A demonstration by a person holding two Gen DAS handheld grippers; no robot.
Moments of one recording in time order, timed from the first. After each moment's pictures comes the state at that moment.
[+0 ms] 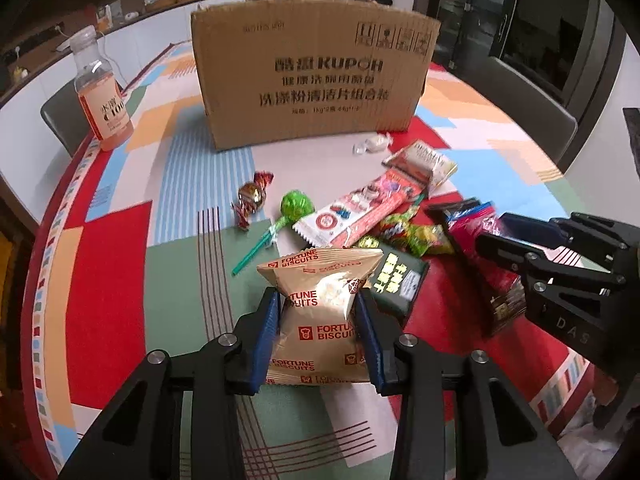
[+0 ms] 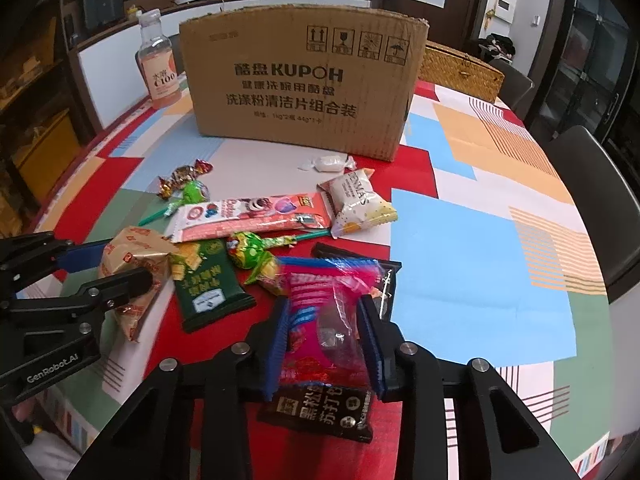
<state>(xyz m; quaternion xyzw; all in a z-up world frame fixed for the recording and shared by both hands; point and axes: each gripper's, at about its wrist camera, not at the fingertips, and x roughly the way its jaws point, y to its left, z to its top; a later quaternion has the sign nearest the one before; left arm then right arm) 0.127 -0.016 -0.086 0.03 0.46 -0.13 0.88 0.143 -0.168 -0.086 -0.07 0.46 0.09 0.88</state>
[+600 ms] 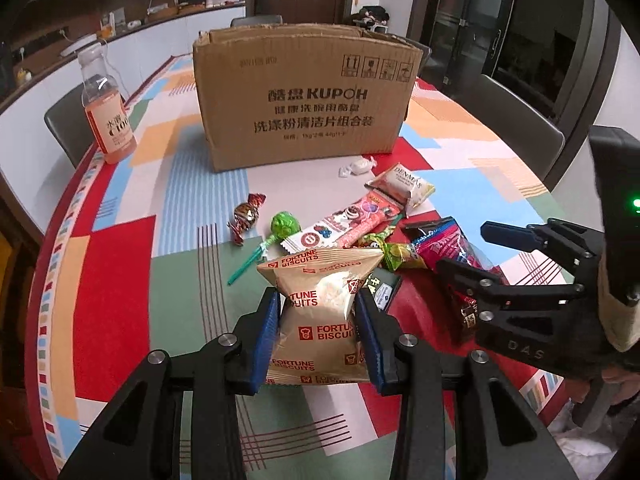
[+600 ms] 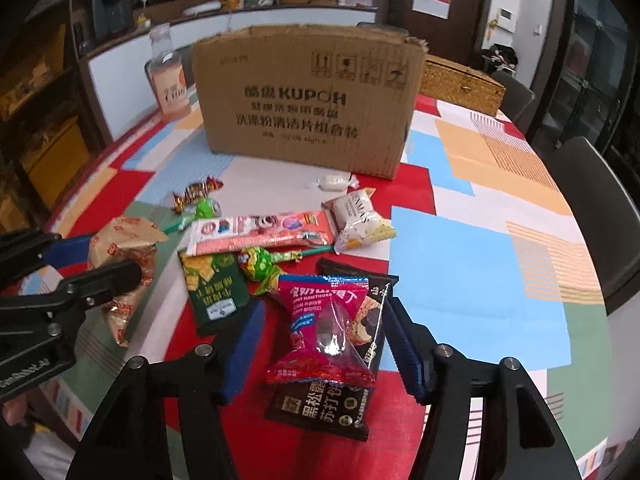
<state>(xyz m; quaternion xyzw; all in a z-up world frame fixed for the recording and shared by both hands) 0.119 -0.021 -0.067 0.02 0.45 -0.13 0.88 0.145 -0.168 -0.084 -0.09 0.45 0.11 0.88</state>
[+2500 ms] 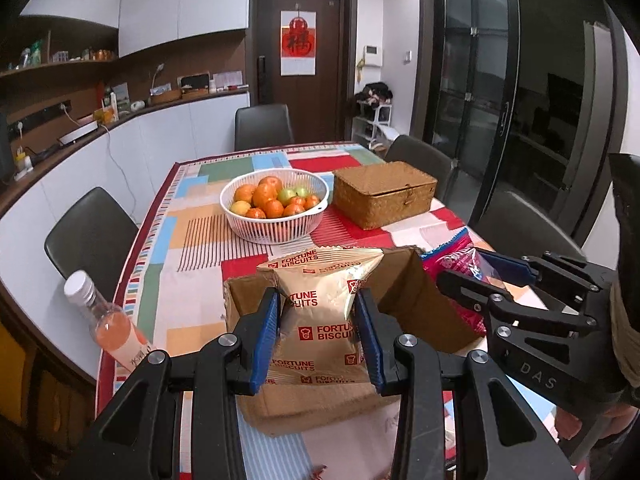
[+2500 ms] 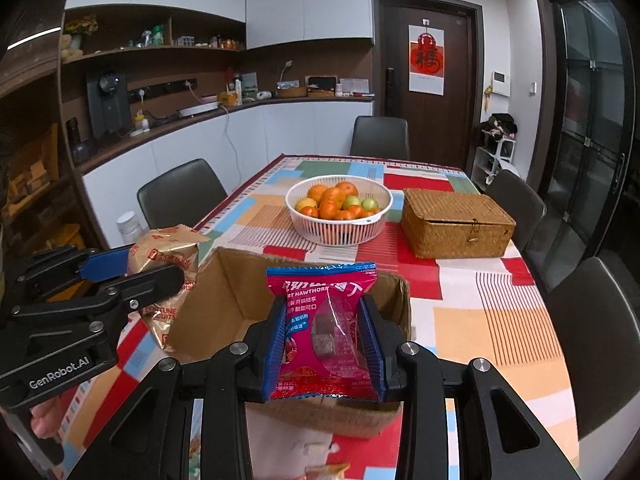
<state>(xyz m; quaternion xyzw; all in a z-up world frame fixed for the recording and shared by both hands) 0.328 -0.016 0.091 0.04 0.32 -0.13 0.94 0.327 -0.160 0.076 -0.03 0.30 0.13 0.94</state>
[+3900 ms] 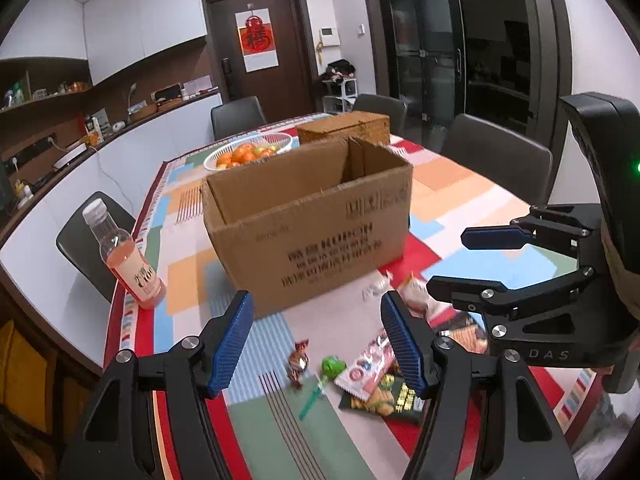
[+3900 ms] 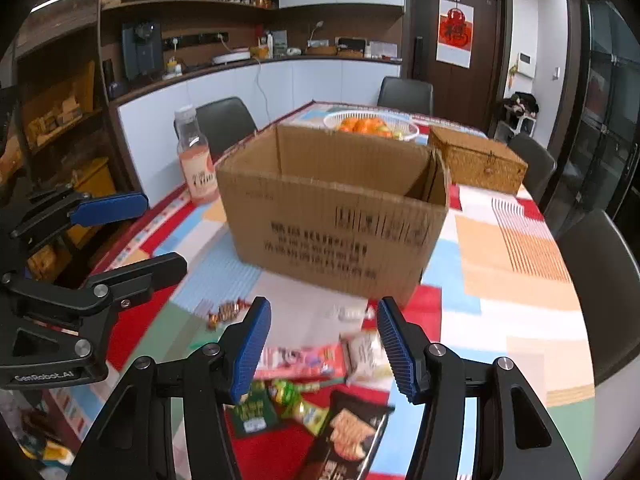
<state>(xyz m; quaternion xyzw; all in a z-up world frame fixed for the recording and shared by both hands) 0.152 -0.023 0.018 0.13 0.32 -0.16 0.93 0.185 -0.160 0.001 -0.07 0.37 0.16 0.91</state>
